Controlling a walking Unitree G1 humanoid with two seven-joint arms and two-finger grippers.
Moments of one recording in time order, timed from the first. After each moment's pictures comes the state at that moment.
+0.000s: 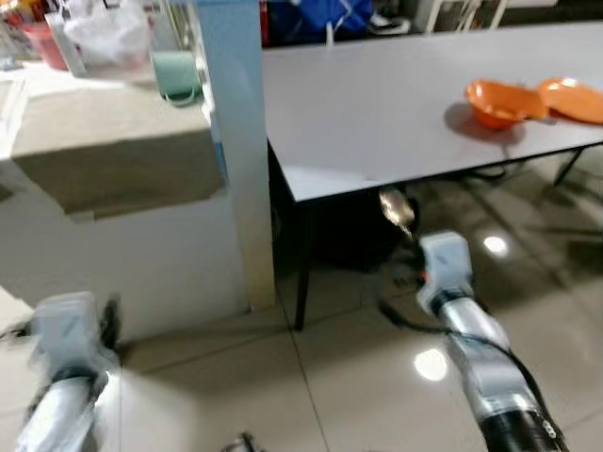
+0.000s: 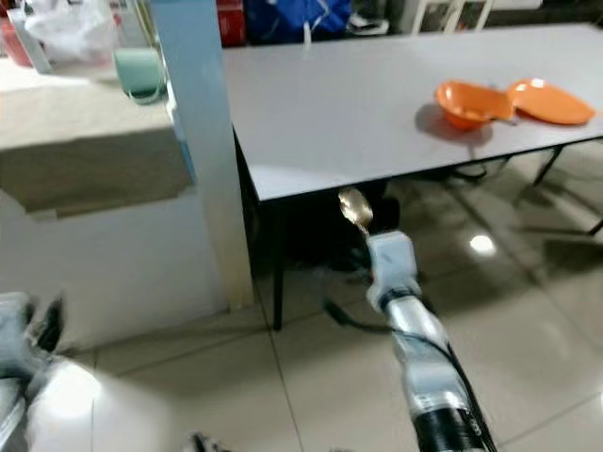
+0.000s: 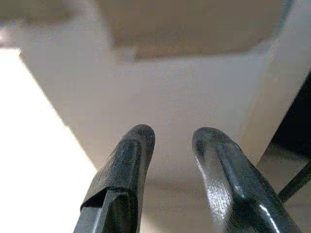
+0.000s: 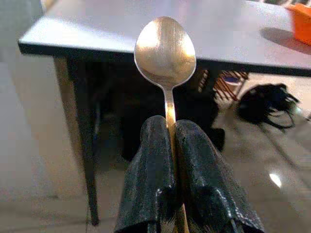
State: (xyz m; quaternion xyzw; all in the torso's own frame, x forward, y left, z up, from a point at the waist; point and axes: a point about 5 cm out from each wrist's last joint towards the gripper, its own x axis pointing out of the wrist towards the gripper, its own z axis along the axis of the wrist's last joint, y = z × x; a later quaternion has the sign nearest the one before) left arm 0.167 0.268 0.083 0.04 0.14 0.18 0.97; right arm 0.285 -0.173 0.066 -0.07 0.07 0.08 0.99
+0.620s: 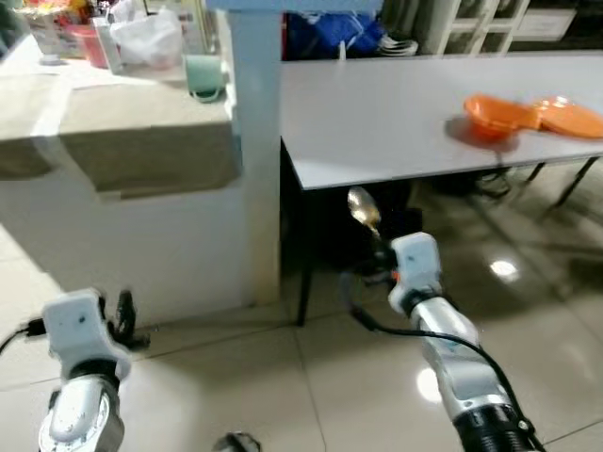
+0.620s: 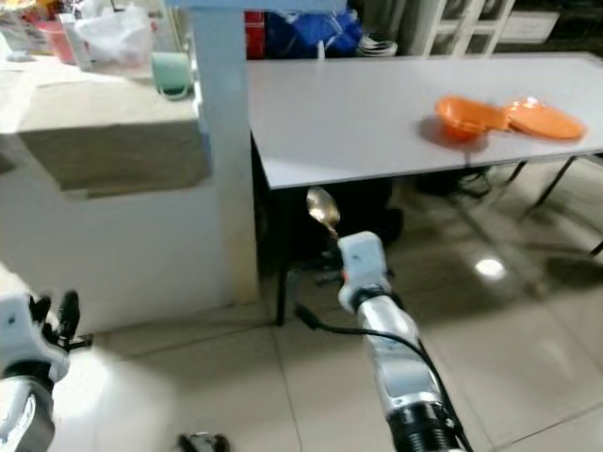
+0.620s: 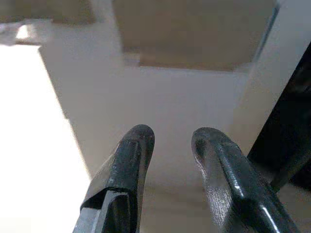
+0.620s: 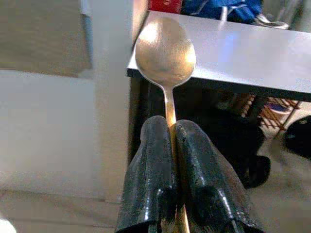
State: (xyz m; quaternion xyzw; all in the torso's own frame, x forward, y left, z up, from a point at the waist) left arm 0.188 0.239 0.093 0.00 0.10 0.16 0.98; right arm 0.292 -0.127 0.077 -0.06 0.04 0.15 0.99
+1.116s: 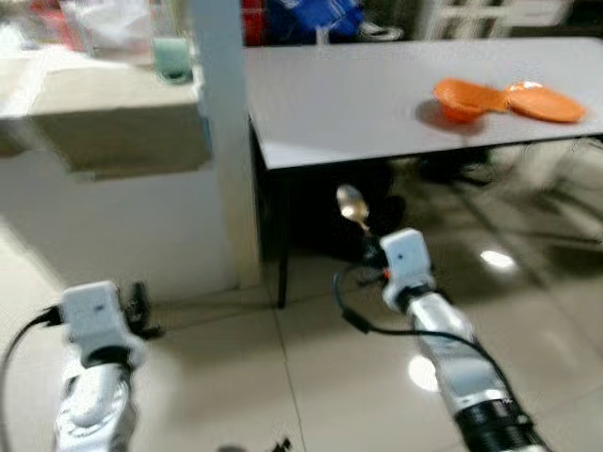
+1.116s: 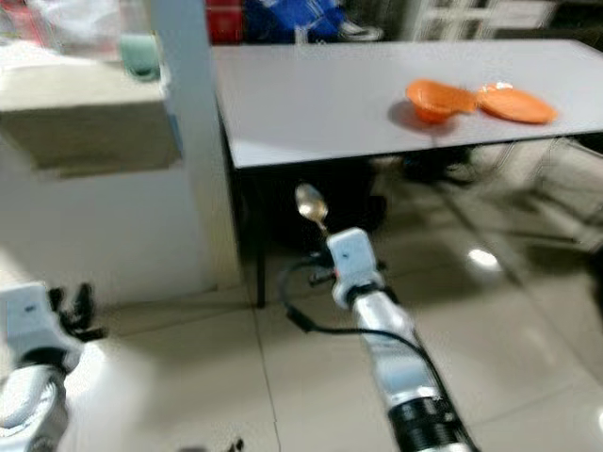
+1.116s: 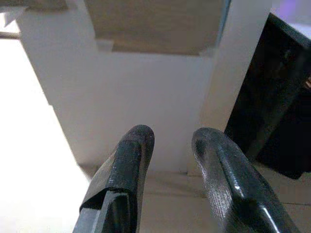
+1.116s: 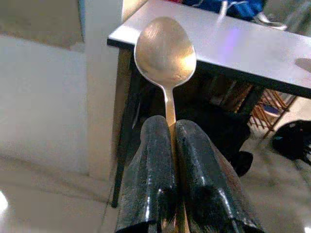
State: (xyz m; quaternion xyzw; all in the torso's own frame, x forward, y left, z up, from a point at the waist) left arm 0.203 0.223 0.095 0.00 0.09 0.14 0.99; right arm 0.296 -0.130 0.078 -0.10 0.04 0.16 0.98
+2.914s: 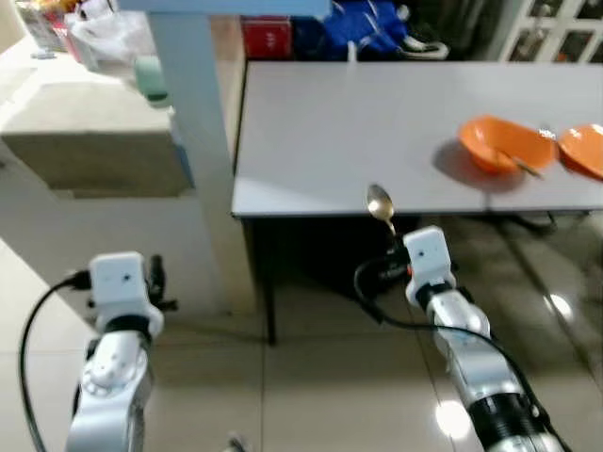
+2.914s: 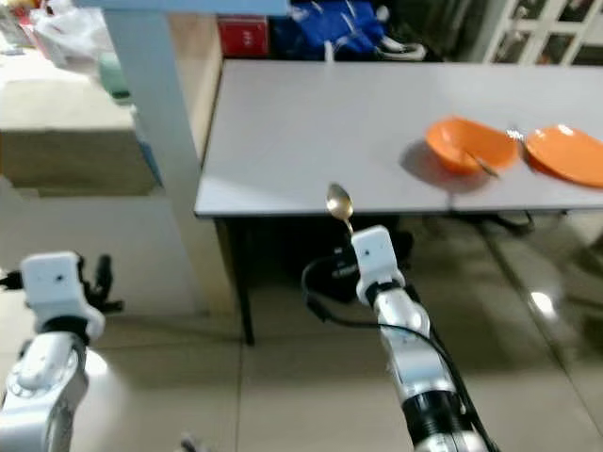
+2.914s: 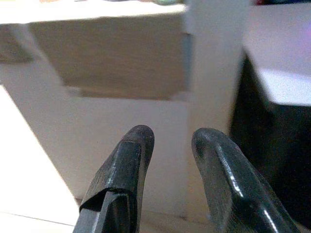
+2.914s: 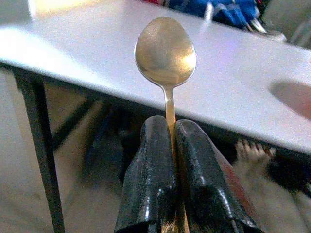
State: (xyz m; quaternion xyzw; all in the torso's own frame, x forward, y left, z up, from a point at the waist) left arm 0.233 0.222 0.106 0.05 0.06 0.13 0.99; right arm 0.303 -0.146 0.078 -0.11 0.03 0.12 0.99
